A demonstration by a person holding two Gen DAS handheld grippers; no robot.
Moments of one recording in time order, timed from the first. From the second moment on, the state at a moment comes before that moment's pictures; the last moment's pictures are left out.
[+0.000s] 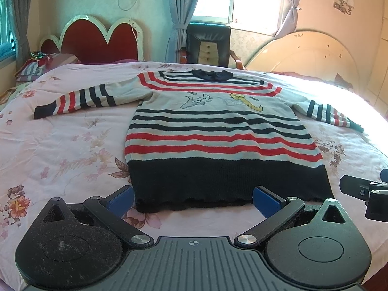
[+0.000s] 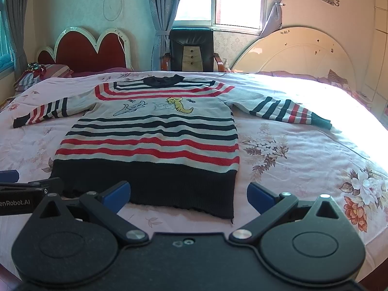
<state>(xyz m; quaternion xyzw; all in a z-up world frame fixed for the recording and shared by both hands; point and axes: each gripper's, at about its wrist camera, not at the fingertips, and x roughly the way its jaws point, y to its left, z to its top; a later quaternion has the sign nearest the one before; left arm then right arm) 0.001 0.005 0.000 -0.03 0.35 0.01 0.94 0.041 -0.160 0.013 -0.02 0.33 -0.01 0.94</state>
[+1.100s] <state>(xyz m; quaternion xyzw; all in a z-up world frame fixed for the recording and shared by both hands) 0.000 0.006 -0.001 -0.03 0.35 0.02 0.94 0.043 -0.158 0.014 -0.02 0.33 0.00 0.95</state>
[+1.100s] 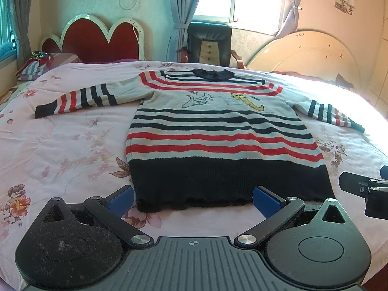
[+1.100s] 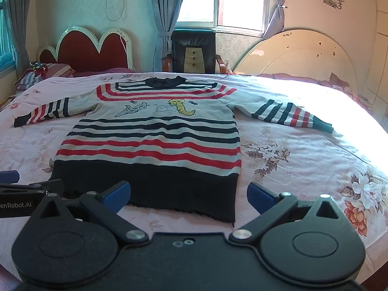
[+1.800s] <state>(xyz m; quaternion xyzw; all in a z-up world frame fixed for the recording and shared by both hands) 0.003 0.004 0.000 -0.03 0.35 0.02 0.94 0.043 -0.157 0.014 -0.02 0.33 0.00 0.95</state>
